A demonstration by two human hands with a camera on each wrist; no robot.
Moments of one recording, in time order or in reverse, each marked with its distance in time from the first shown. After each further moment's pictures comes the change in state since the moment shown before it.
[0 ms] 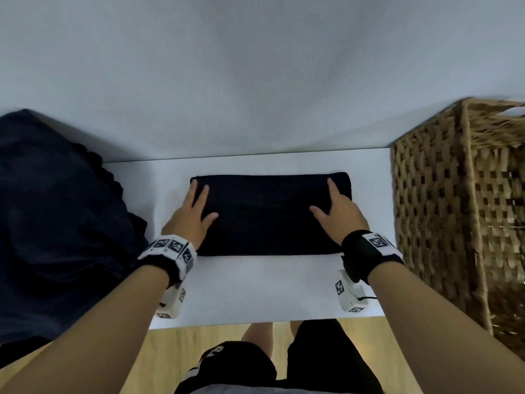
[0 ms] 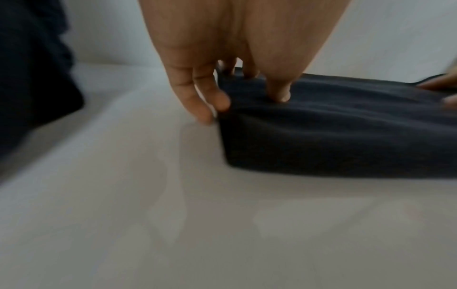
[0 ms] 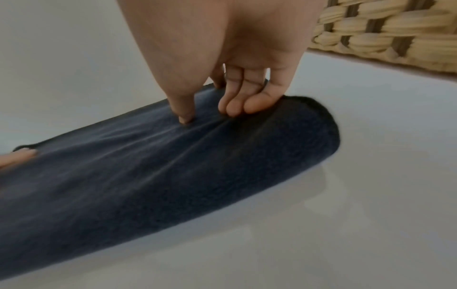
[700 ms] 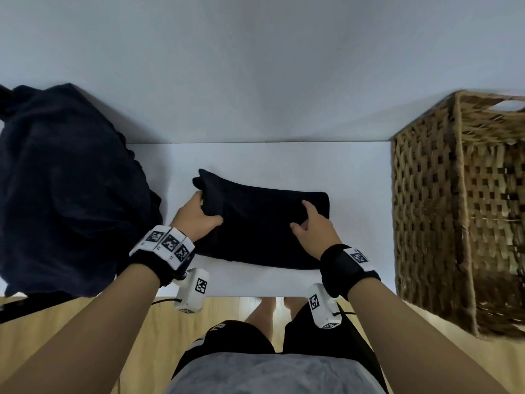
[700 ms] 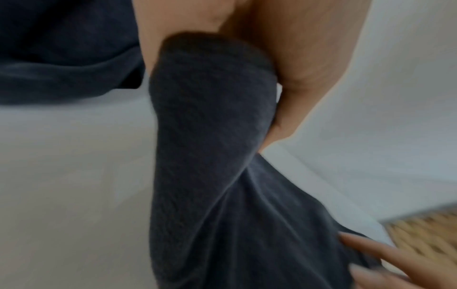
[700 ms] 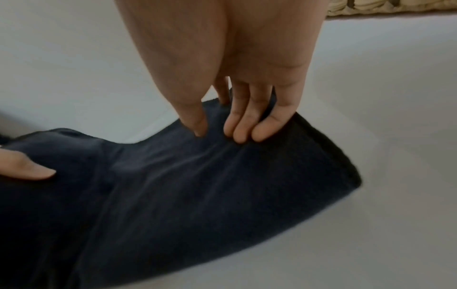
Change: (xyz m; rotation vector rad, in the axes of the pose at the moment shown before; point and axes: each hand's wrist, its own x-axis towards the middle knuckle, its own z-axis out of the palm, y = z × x) left_hand -0.067 0.021 -0.034 -0.561 -0.110 -0.254; right_hand -0.069 -0.026 0.041 0.209 -0.139 -0.085
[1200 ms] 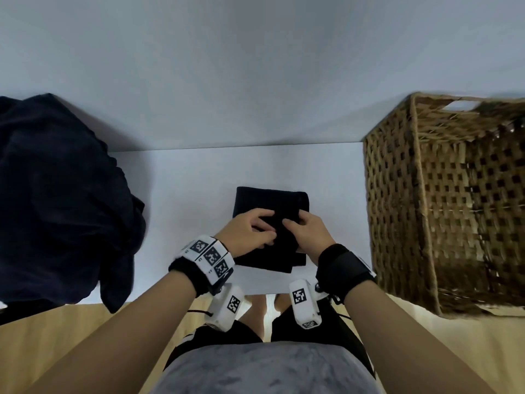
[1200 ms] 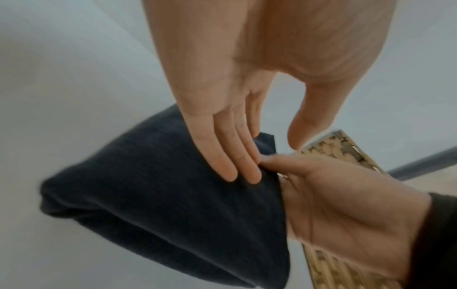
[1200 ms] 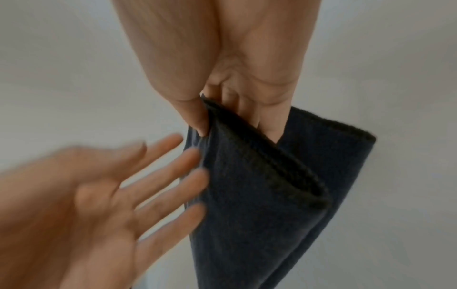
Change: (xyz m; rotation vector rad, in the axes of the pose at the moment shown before) left_hand -0.047 0.069 0.091 -0.217 -0.382 0.238; right_hand -0.031 -0.002 -0.027 0.630 -0.006 0.181
